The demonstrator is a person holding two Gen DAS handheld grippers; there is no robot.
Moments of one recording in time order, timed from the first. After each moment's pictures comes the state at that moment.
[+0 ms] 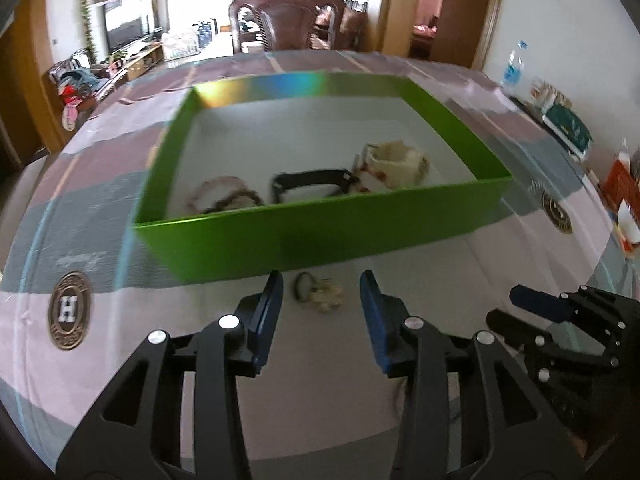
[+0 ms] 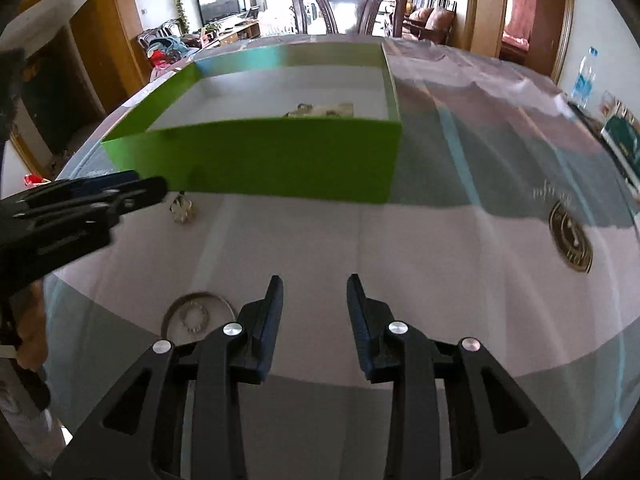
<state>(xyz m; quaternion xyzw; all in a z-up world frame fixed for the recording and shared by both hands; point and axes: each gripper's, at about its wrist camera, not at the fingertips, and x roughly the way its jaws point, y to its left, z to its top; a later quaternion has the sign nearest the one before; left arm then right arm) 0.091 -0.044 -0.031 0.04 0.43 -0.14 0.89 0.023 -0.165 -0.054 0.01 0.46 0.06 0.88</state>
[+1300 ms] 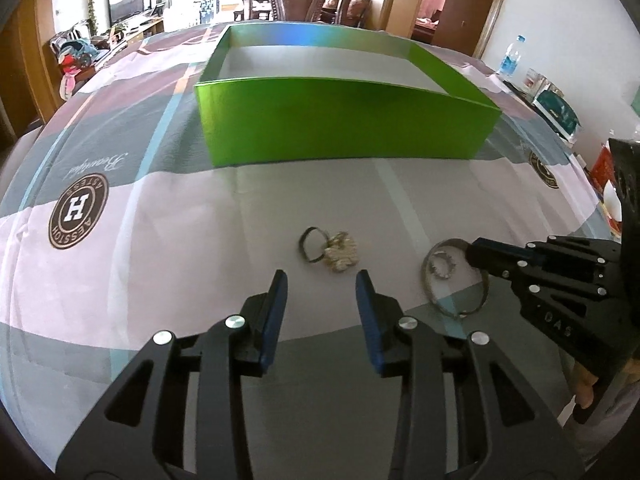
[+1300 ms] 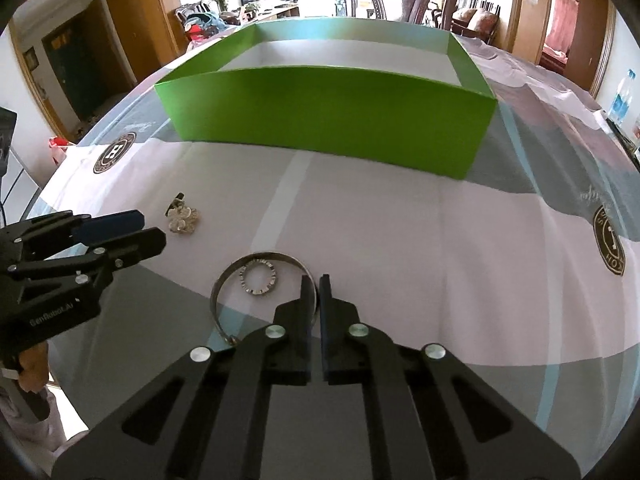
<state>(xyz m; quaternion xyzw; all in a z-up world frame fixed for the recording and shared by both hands) 0.021 0.009 -0.056 0.00 0.46 -0.15 0.87 0.009 -0.122 -0.070 -0.02 0.48 0.12 0.87</state>
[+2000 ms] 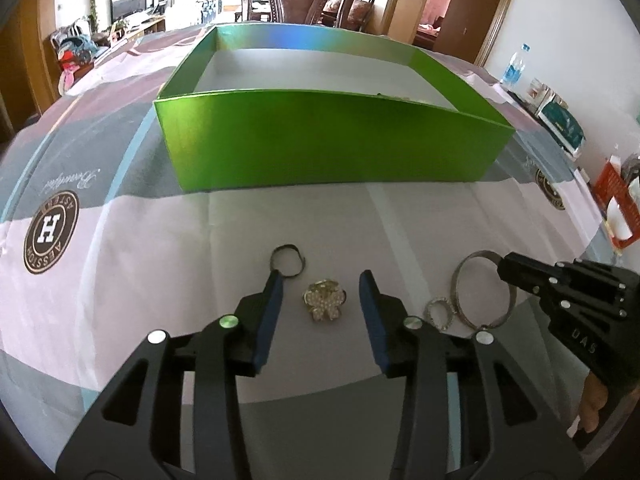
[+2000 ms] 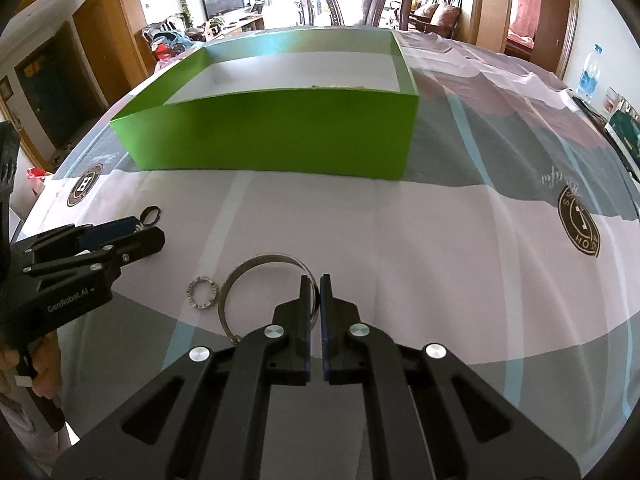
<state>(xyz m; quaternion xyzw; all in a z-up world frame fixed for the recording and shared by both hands) 0.051 -0.010 -0.064 -0.01 0.46 -0.15 0.88 0.013 -0.155 -0.064 0.01 0.47 0.07 0.88</state>
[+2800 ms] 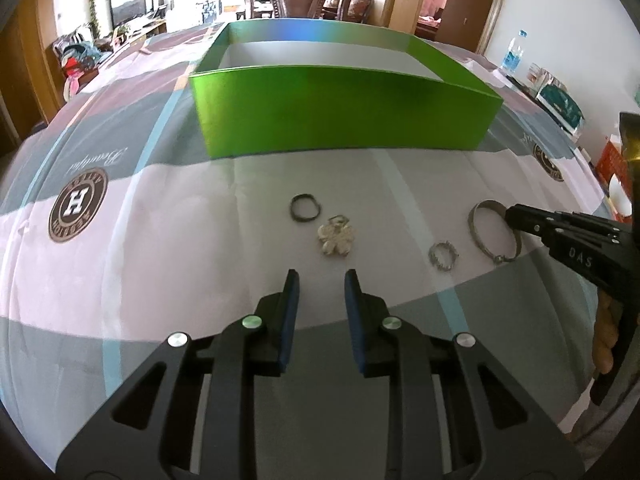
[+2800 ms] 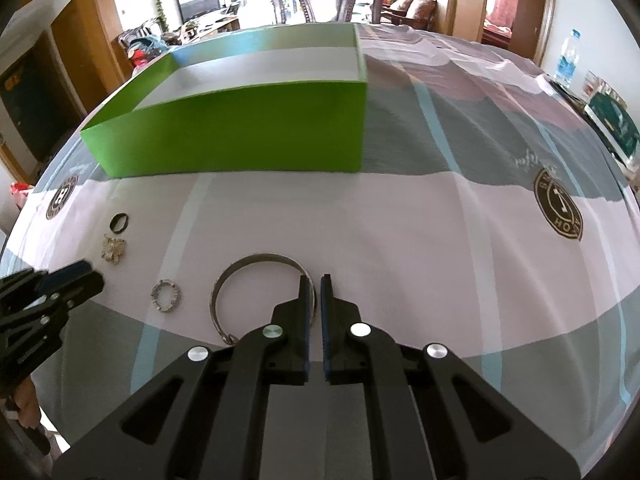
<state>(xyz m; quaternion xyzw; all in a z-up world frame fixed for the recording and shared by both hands) 0.015 0.008 -0.063 0.00 0.46 -0.14 0.88 0.012 -0.180 -0.066 0.02 0.47 0.03 0.88</state>
